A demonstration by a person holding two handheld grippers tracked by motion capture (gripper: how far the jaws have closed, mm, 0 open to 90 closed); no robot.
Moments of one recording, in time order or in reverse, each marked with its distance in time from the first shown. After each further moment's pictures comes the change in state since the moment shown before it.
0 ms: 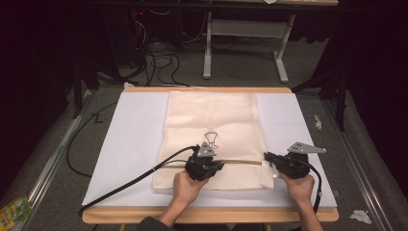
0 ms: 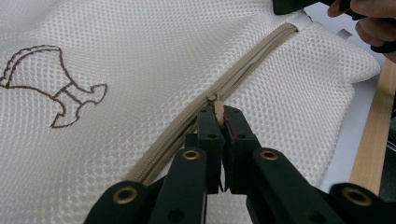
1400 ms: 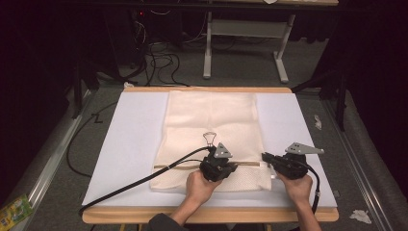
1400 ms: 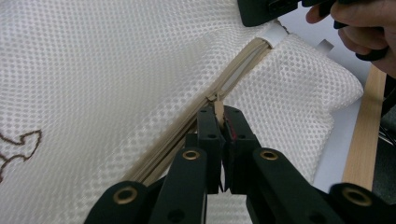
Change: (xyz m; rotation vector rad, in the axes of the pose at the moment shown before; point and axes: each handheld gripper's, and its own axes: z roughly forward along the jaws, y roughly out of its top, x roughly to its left) left arm -0.022 0.017 0.029 0.023 -0.036 0.046; right arm 0.006 0.001 0.002 -0.001 0.016 -0.018
